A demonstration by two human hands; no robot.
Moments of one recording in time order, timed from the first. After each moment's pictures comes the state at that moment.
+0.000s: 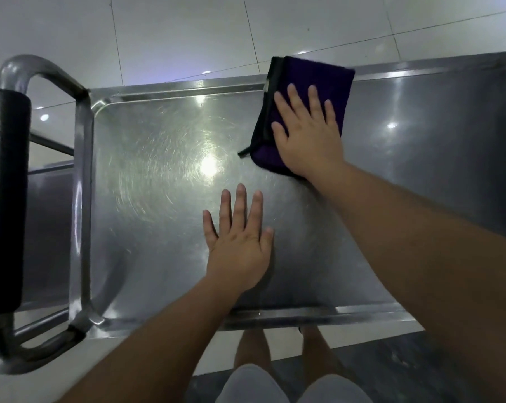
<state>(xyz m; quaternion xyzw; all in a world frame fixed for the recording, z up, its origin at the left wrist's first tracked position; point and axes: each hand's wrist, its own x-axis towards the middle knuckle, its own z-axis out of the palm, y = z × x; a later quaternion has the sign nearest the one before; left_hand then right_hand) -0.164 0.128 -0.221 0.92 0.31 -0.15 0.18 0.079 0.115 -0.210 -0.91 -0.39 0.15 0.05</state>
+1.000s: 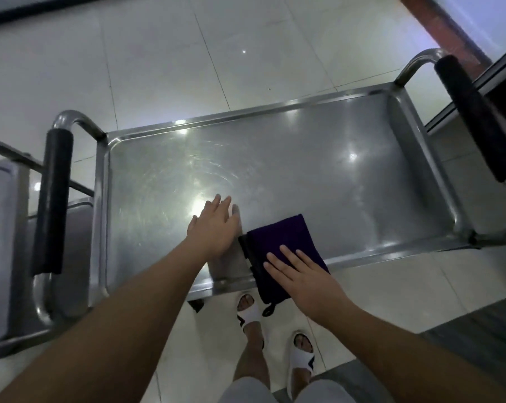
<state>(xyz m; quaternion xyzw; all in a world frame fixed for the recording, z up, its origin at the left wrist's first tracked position) -0.179 0.135 -0.131 0.87 0.31 -0.23 0.30 -0.144 -0.133 -0.195 -0.79 -0.58 0.19 -0.03</state>
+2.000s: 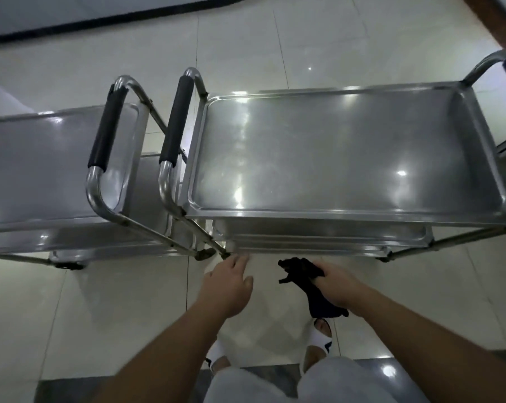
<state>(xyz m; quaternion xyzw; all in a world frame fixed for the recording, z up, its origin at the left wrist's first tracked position) -0.480 0.014 -0.128 0.87 0.37 -0.24 0.23 -0.284 -0.167 -0.135 -0.80 -0.25 0.50 0.23</state>
